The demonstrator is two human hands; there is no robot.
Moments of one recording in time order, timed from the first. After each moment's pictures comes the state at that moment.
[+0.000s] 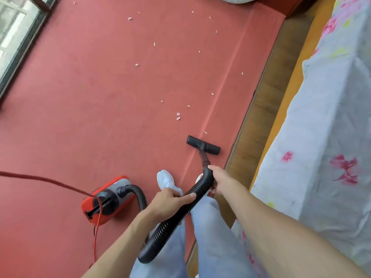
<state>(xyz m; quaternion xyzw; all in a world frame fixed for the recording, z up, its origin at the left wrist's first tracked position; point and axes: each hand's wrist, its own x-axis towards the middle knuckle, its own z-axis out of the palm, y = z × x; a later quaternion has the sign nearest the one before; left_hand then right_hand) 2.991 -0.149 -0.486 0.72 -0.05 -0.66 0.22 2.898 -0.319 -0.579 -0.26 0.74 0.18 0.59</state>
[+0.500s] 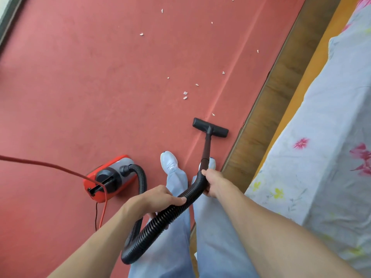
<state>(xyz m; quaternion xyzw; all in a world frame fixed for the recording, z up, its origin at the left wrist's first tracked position) 3.005 -0.096 -0.516 0.62 0.00 -0.78 0.10 2.885 -0.243 -0.614 -0.24 0.75 0.25 0.56</state>
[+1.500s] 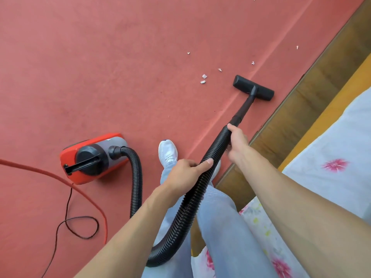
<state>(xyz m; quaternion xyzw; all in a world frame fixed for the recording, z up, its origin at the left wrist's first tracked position) 2.977 -0.113 -0.631 0.63 0.12 -0.66 0.40 2.951 -0.288 -0.709 -0.36 0.72 0.08 0.58</state>
